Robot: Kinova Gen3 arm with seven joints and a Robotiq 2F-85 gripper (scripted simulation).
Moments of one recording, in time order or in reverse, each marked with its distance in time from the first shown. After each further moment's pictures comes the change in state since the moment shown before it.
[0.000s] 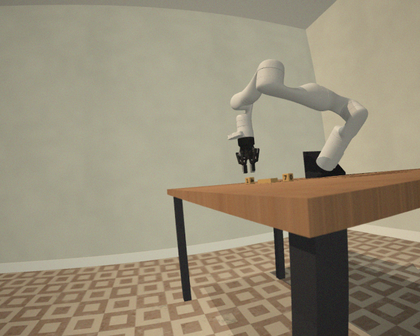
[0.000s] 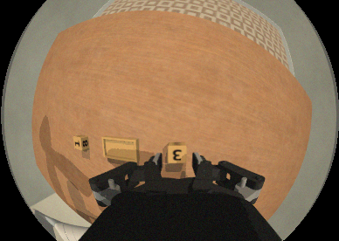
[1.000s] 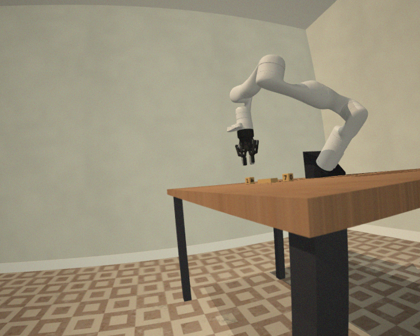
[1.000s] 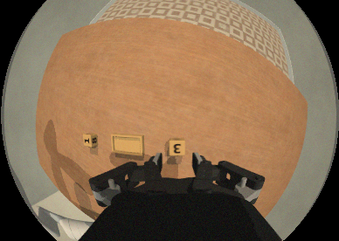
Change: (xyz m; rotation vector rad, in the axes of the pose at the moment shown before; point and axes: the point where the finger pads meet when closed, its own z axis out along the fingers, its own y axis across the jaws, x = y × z) arm -0.001 0.000 -0.036 0.001 -0.001 0.000
